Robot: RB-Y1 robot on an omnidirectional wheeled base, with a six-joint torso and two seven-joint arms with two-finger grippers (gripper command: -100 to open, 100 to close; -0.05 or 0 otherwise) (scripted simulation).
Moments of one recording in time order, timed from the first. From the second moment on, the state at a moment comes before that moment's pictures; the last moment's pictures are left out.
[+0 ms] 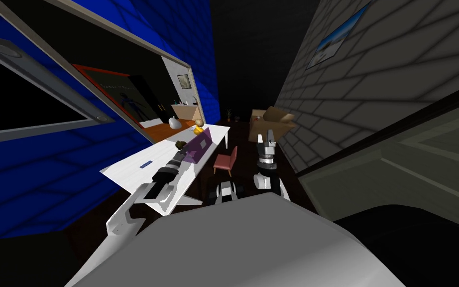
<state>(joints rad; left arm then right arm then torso) 0.31 0.57 -0.02 -2.07 -0.27 0.06 0.04 0.48 0.05 0.06 -2.28 0.07 -0.54 0.06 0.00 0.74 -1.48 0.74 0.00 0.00</state>
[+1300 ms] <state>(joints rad) 0.17 0.67 0.14 -1.73 -0.22 0.01 0.07 0.47 0.05 0.06 -2.28 0.07 -0.54 0.06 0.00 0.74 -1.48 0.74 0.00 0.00</state>
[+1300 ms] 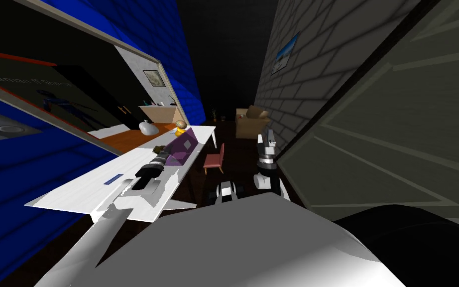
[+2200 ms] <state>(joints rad) 0.10 0.73 0.25 -1.52 -0.17 -0.04 0.09 0.48 0.05 0.06 -2.28 0.07 -0.54 0.06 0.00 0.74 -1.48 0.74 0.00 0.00</state>
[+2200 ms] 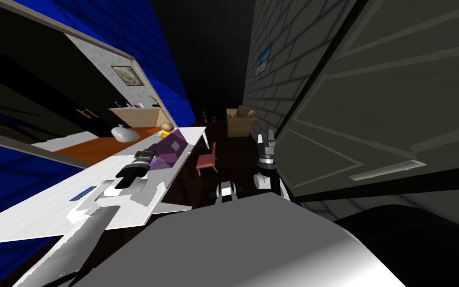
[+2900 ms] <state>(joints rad) 0.14 0.70 0.19 -1.63 -0.20 -0.01 0.08 0.48 0.05 0.06 -2.28 0.07 -0.54 0.06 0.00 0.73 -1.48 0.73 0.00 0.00</state>
